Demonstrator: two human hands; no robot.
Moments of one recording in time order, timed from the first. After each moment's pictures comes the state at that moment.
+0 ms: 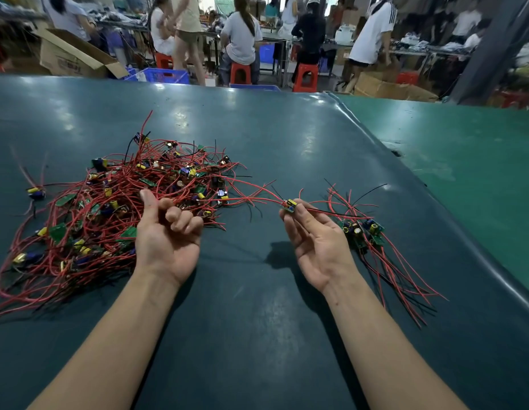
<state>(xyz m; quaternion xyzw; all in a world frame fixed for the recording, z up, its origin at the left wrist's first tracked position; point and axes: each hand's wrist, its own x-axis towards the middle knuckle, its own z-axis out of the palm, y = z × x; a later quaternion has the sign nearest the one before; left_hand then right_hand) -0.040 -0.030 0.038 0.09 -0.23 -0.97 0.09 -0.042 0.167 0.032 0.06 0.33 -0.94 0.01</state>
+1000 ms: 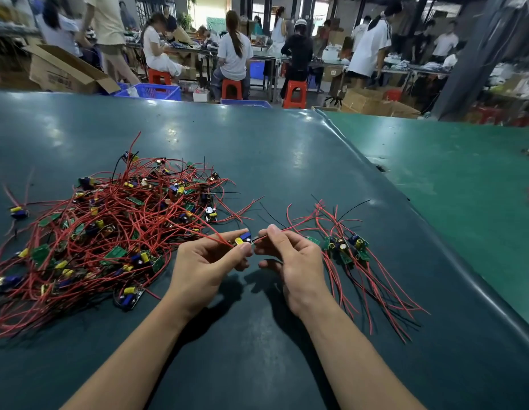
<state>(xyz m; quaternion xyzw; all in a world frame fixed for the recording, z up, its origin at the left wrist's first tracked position) -0.020 0.014 0.022 -0.09 -0.68 -0.72 0.12 -0.032 0.155 0.024 0.02 0.59 -0.81 -0.04</state>
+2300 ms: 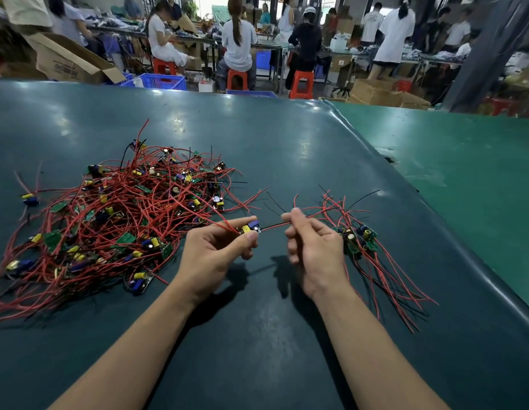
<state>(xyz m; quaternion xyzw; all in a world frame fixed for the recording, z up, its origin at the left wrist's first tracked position) -0.021 0.013 0.021 -0.10 -0.66 -0.74 0.10 -0.039 0.167 0.024 0.07 0.55 -0.83 -0.07</state>
